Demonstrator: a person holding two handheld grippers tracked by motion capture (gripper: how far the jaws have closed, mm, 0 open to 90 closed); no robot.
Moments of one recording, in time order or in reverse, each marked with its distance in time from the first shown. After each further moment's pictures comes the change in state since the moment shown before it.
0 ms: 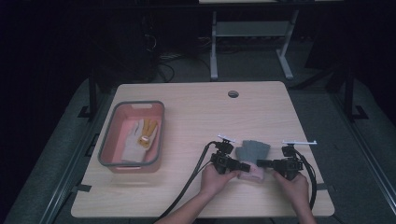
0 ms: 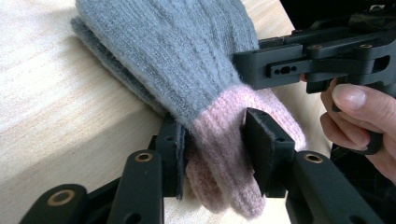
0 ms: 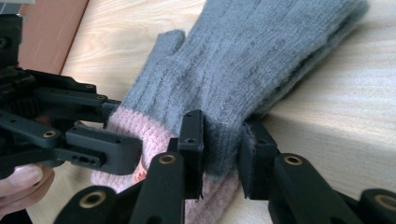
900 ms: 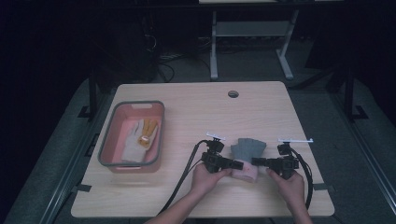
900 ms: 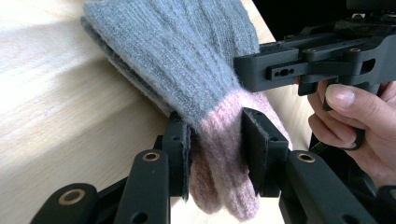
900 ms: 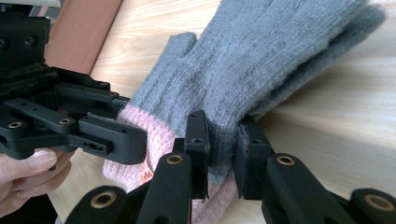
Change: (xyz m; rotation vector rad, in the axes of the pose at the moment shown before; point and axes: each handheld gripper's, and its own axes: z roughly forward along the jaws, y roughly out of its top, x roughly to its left) left arm 0.007 -0.006 -0.033 -0.049 -0.048 0.009; right arm 0.025 0.003 0.000 -0.016 0.056 -0.042
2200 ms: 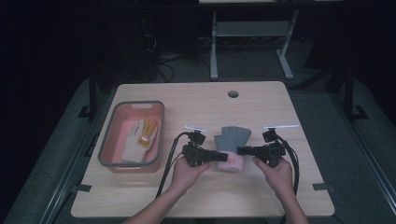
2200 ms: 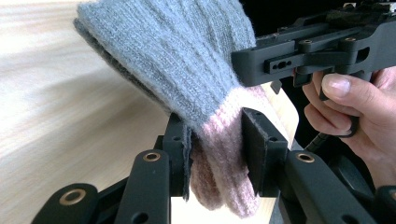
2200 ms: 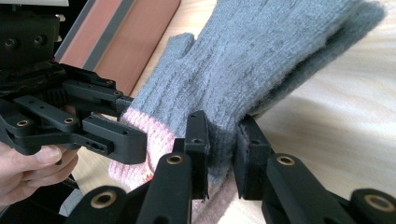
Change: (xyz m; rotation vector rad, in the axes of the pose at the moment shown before) left arm -0.004 0.007 -0.070 -0.072 0.016 0.026; right arm 0.058 0.036 0.009 0.015 0.050 -0.109
